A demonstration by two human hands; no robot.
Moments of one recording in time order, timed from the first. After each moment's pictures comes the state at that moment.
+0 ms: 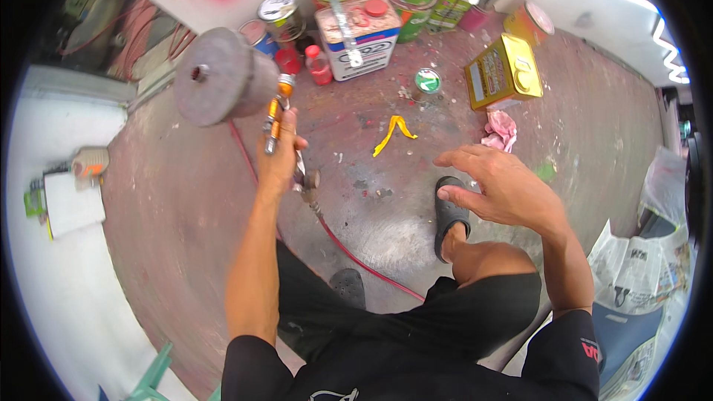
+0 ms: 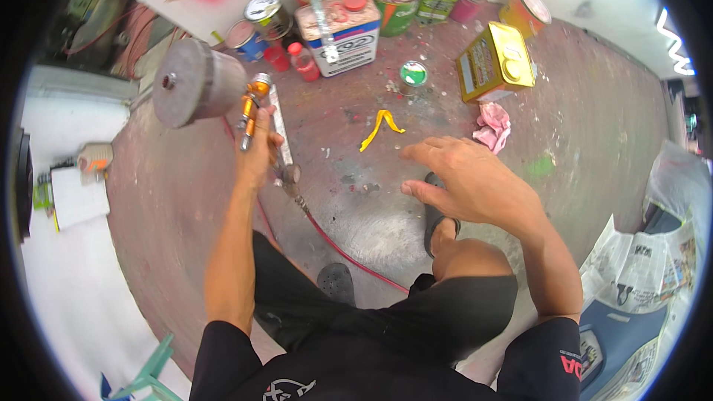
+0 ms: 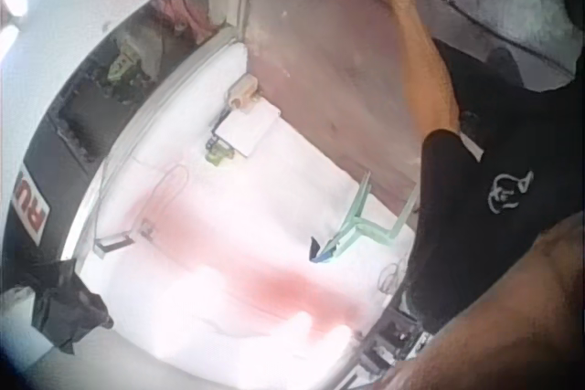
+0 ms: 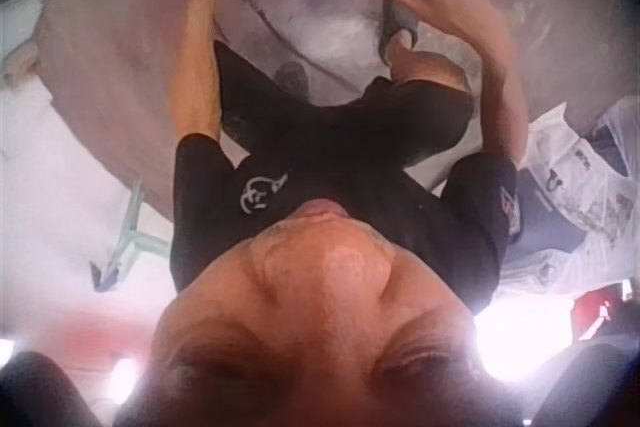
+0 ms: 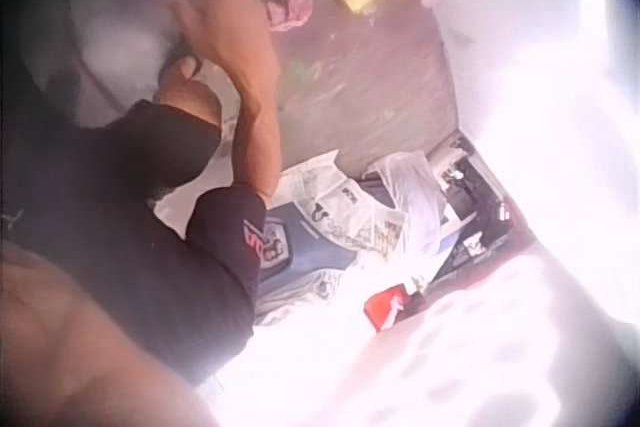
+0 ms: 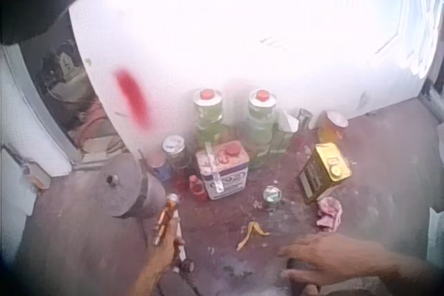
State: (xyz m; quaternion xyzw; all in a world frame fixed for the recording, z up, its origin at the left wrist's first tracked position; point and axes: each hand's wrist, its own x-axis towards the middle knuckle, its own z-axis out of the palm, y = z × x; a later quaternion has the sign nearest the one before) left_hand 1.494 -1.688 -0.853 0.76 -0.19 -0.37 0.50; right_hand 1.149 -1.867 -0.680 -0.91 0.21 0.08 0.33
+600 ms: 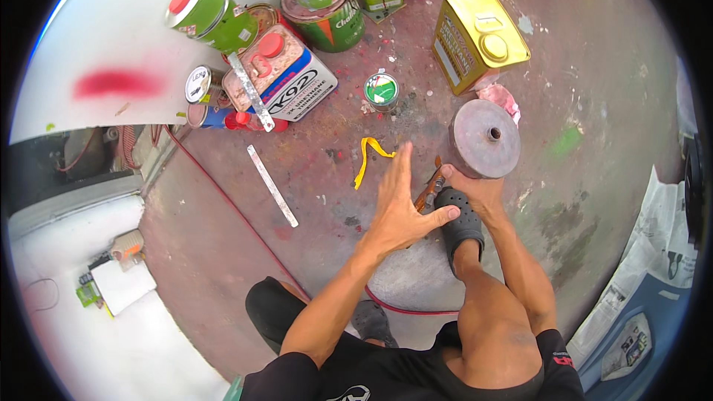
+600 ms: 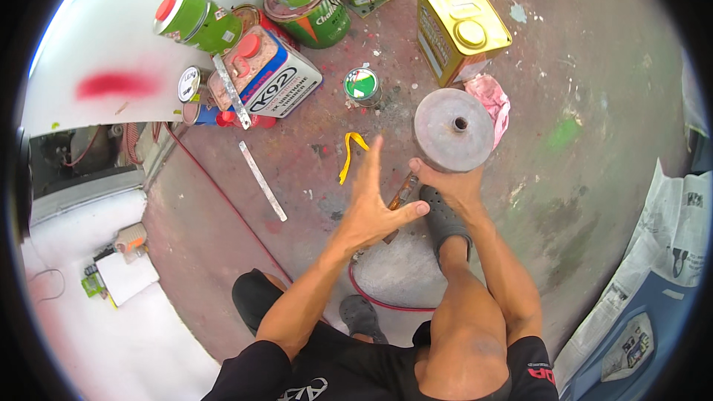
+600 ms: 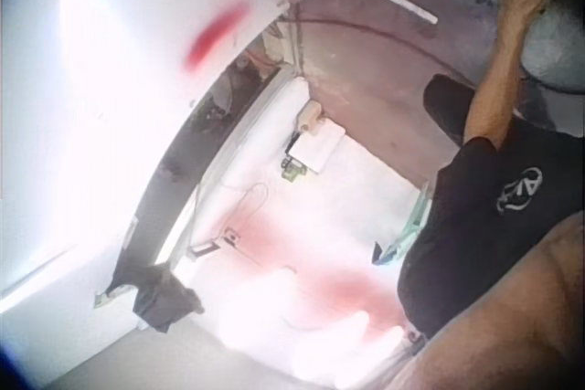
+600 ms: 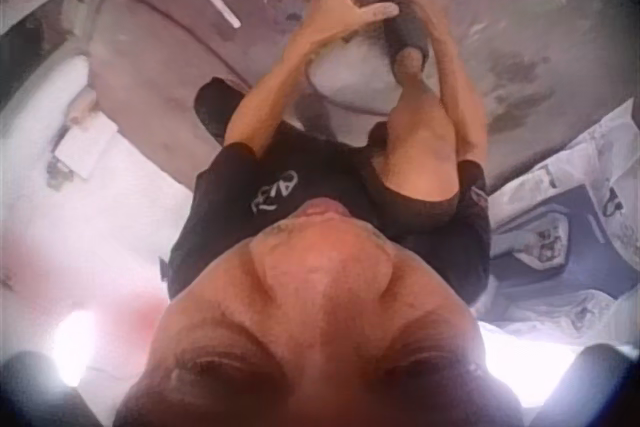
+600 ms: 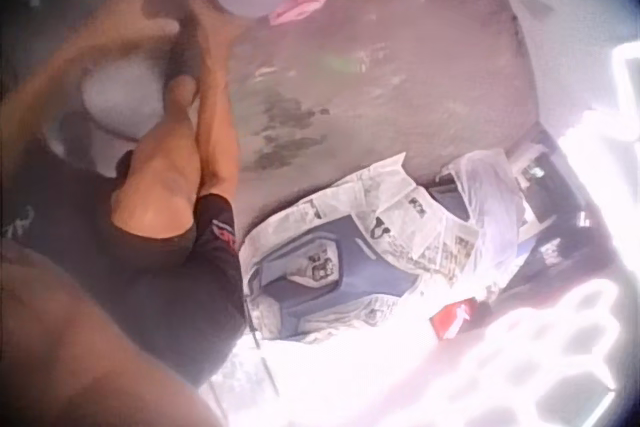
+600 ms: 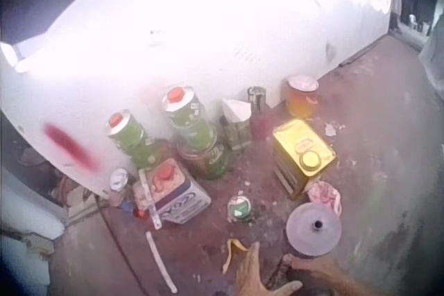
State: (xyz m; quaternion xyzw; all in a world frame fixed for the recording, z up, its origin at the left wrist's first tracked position) left_hand 1.244 -1.825 -0.905 0.66 -0.56 -0.35 0.36; right_hand 1.060 -1.909 -0.943 -0.49 0.52 -0.41 0.57
